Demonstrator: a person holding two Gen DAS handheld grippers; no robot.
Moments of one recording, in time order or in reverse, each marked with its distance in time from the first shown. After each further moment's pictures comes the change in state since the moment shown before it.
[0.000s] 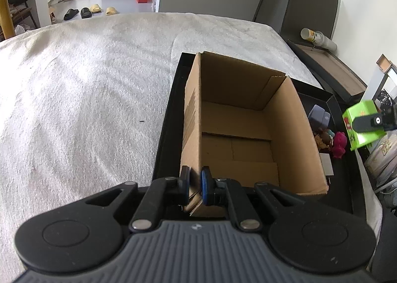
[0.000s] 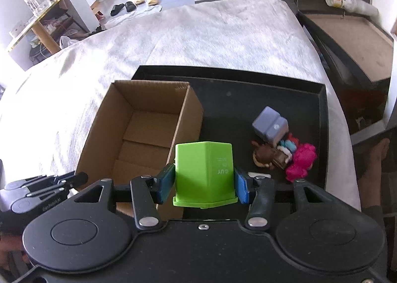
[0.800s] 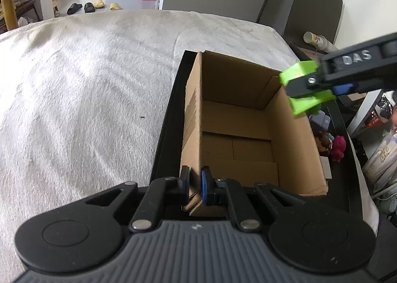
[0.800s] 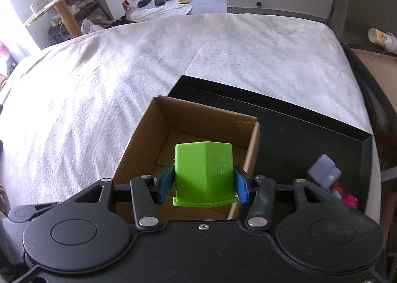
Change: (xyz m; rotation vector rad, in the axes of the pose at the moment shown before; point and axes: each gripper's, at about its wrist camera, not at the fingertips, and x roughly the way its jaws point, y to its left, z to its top) left arm 0.001 0.003 -0.001 -0.044 0.004 -0.009; right arm 0.045 0.082 0.041 -0.154 -0.011 0.028
